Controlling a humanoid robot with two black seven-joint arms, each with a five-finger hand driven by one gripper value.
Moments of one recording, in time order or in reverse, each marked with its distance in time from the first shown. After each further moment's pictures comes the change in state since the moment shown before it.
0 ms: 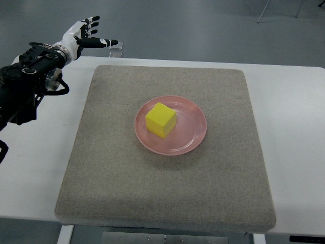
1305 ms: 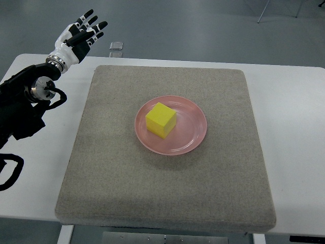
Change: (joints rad) left arm 0.133 -0.006 -0.454 0.024 -0.066 -0.332 -0.061; right arm 0.000 0.000 0.000 0.000 0.000 0.000 0.000
